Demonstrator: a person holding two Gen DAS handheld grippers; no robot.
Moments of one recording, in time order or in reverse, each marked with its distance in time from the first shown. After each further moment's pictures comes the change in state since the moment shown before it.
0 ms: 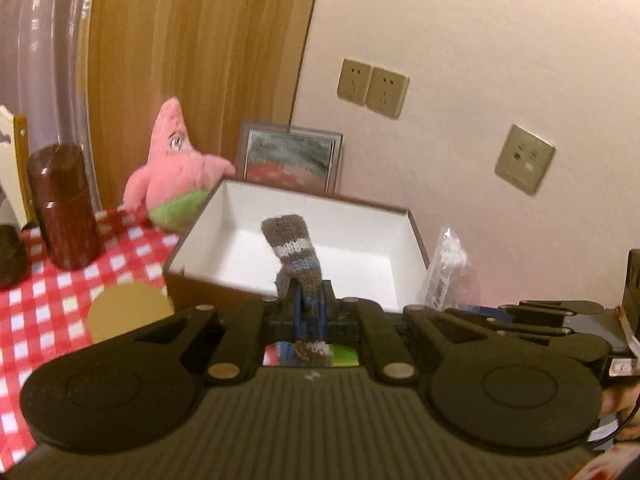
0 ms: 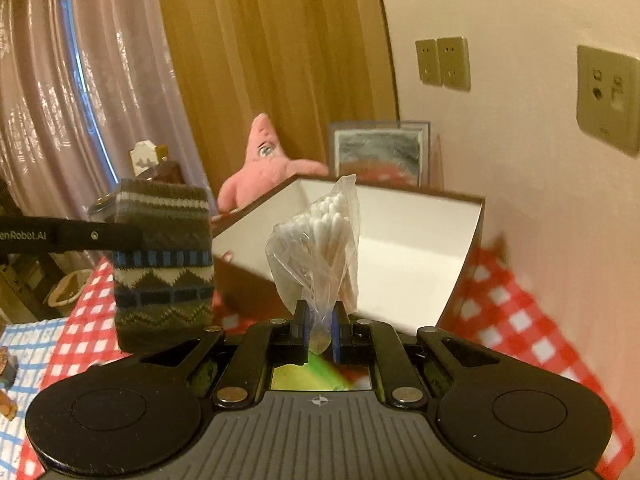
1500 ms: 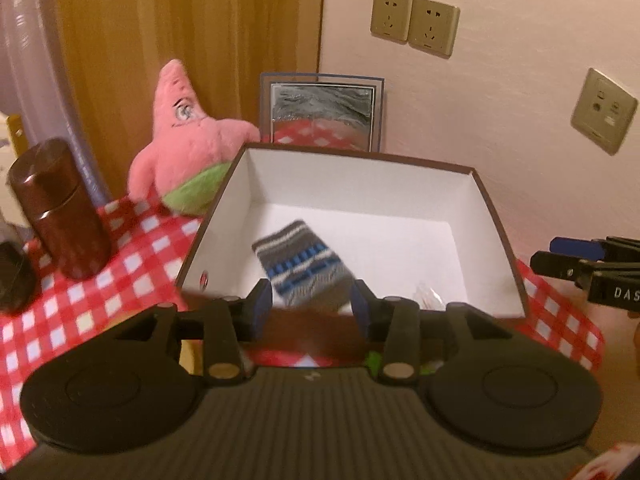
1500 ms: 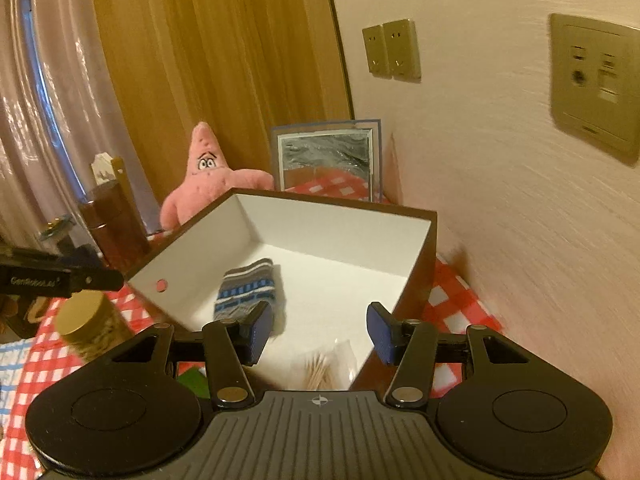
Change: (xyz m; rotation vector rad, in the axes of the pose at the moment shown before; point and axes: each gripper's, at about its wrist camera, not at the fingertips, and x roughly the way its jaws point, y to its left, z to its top) left arm 0.102 0.014 0.021 0.088 0.173 0.120; right arm 0.033 -0.074 0.032 0.064 0.025 -0.053
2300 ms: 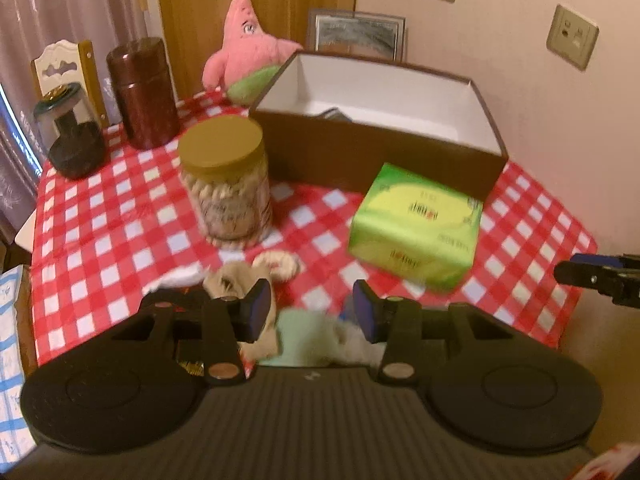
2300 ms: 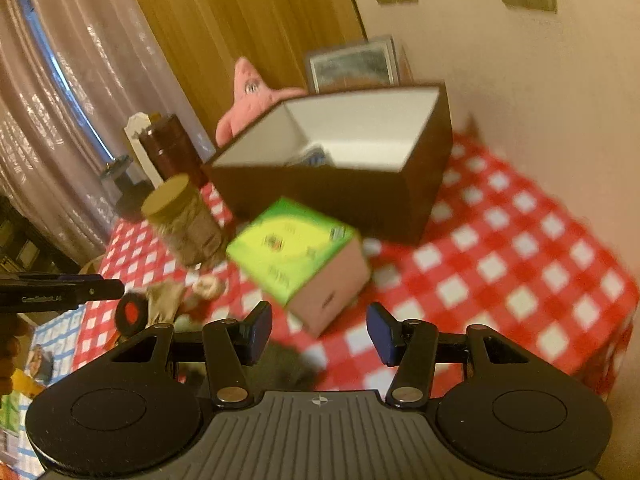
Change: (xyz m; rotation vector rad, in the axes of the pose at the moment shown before) left arm -0.128 0.000 -0.149 -0.066 0.109 0.096; right arm -0.104 0.059 -0.127 0.132 0.165 0.074
